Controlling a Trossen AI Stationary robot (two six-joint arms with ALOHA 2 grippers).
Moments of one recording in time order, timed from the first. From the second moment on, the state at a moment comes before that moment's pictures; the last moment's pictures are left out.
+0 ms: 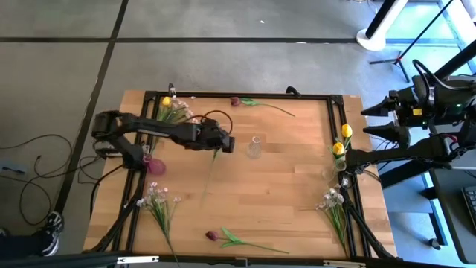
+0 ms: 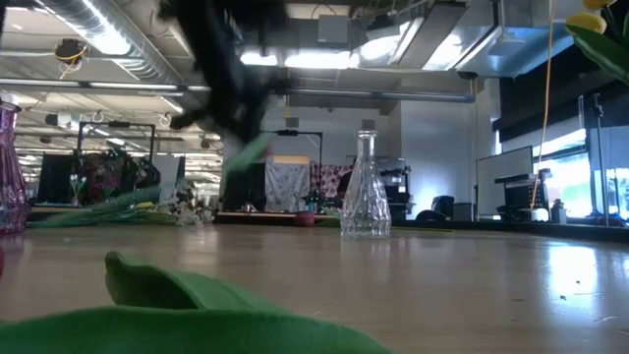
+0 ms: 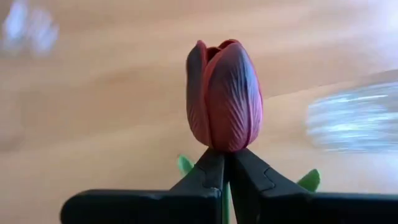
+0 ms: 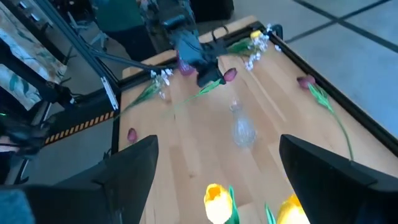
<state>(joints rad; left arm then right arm) 0.06 1.61 1.11 -0.64 -0.46 -1.22 -0.09 0.79 1.81 -1.46 -0.03 0.34</state>
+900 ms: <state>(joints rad) 0.12 1.50 1.15 0.73 -0.51 -0.05 -0.09 0.82 1.81 -1.30 0.09 0.35</state>
